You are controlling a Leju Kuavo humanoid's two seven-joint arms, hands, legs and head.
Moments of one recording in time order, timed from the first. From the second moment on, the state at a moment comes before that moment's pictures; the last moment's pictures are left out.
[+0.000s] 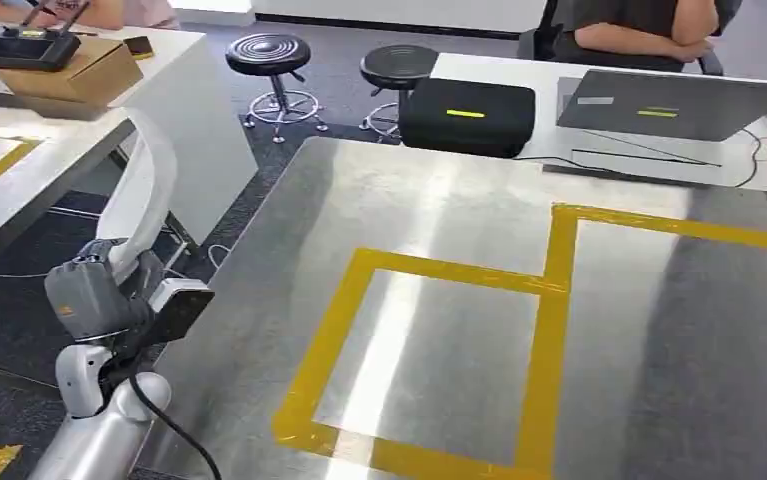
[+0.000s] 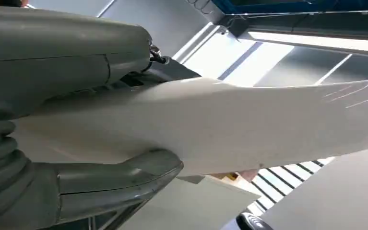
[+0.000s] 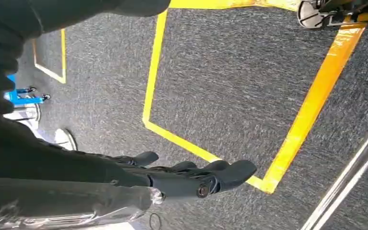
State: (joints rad) left arm -0.09 -0.05 -0.38 -1.24 -0.99 0.65 -0.28; right arm -0.11 0.05 1.46 -0.11 -1.17 -0.56 -0.18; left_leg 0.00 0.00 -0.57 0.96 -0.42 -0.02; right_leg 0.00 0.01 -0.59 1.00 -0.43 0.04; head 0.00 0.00
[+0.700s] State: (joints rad) left arm -0.08 -0.04 -0.38 -1.24 -0.96 0.64 -0.29; right arm -0.11 0.05 1.46 -0.11 -1.17 -0.56 -0.19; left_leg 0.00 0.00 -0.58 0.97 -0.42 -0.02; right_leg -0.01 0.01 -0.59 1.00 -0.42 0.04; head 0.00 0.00
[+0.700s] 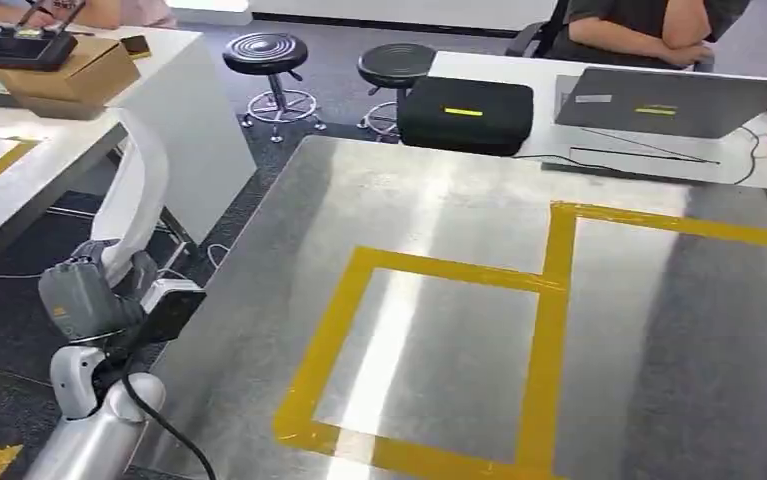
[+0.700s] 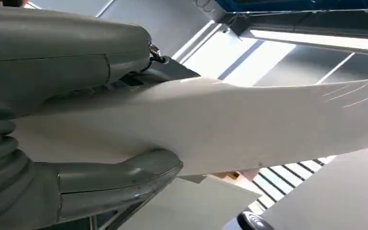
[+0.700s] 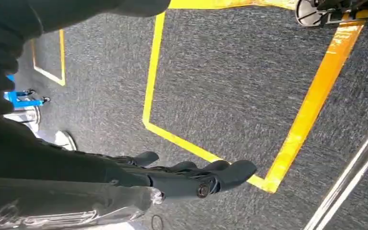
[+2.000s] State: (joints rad) left arm -0.08 -0.03 -0.38 -1.26 -0.94 0.63 -0.29; right arm -0.14 0.06 1.47 -0.11 -1.17 -0.57 -0.19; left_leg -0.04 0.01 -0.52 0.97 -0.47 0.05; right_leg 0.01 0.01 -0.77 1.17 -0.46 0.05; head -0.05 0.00
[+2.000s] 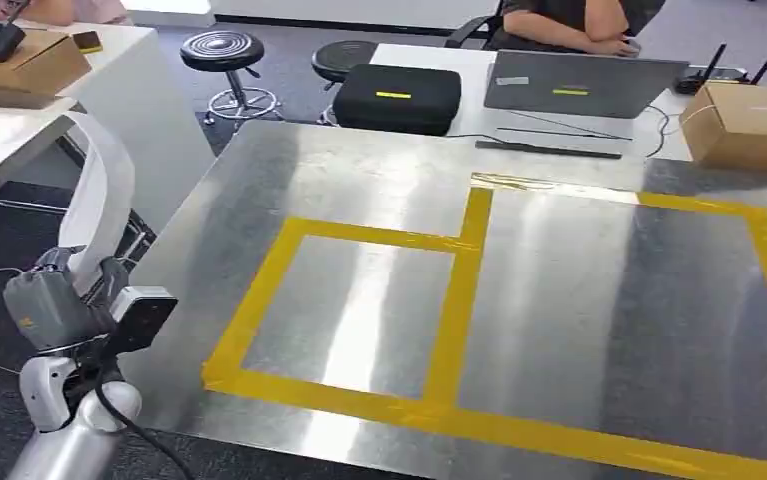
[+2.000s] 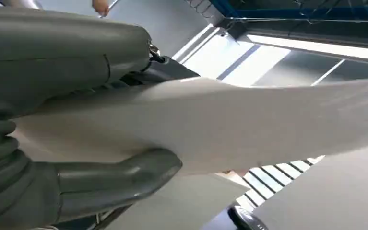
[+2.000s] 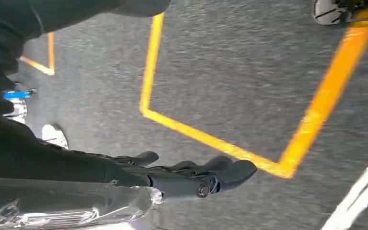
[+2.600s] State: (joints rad) left arm -0.07 -0.03 -0.38 -1.26 -0.94 0.62 -0.29; right arm -0.15 0.06 1.47 -0.11 -1.17 -0.57 -0.19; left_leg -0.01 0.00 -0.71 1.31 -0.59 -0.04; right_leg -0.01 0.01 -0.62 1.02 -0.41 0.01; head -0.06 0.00
